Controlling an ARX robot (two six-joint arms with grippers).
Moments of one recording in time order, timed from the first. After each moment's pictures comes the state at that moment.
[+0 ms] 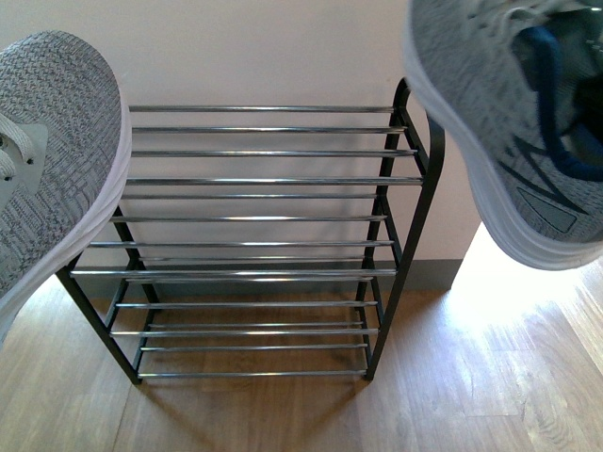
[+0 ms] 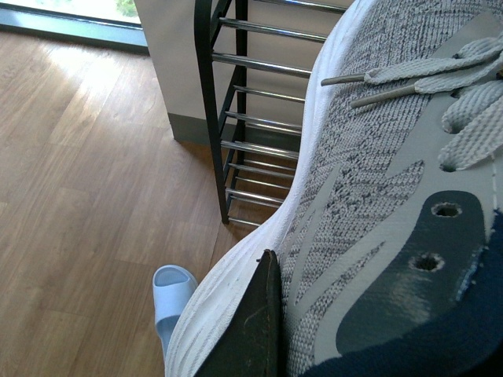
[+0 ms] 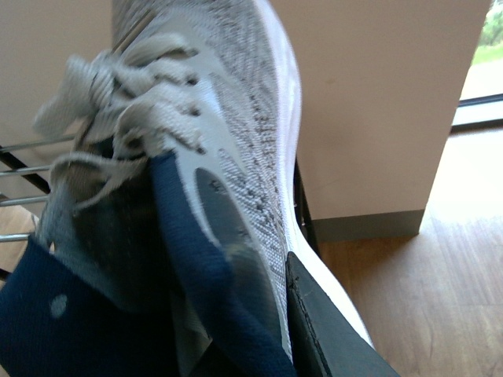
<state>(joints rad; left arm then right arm) -0.47 0.79 0.39 -0.20 -0.50 -0.41 0.07 1.31 0.59 0.43 0.03 0.28</state>
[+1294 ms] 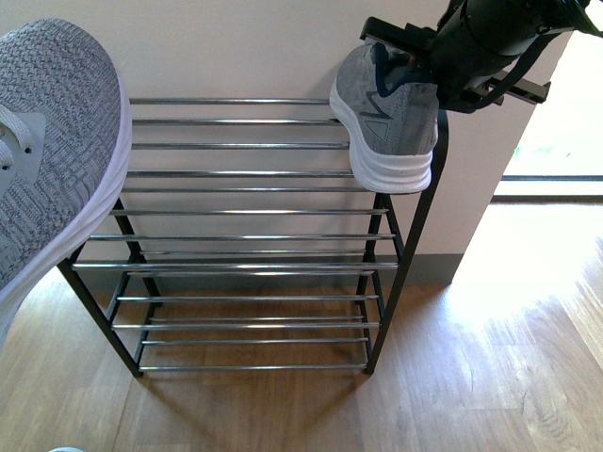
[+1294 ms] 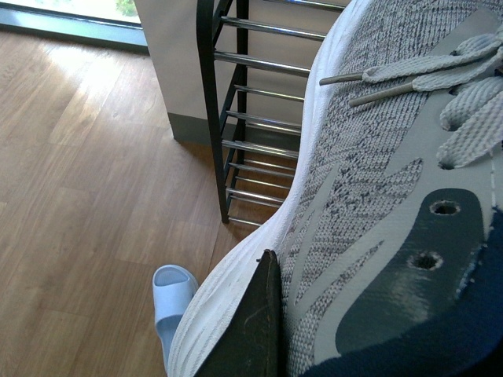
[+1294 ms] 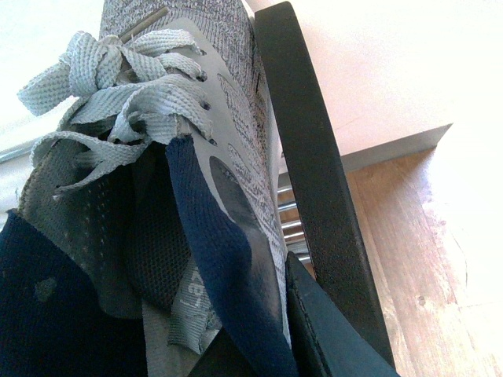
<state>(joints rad) -0.47 0.79 0.39 -0.20 -0.50 -0.41 0.15 2.10 1.54 -0.11 0.18 0.50</state>
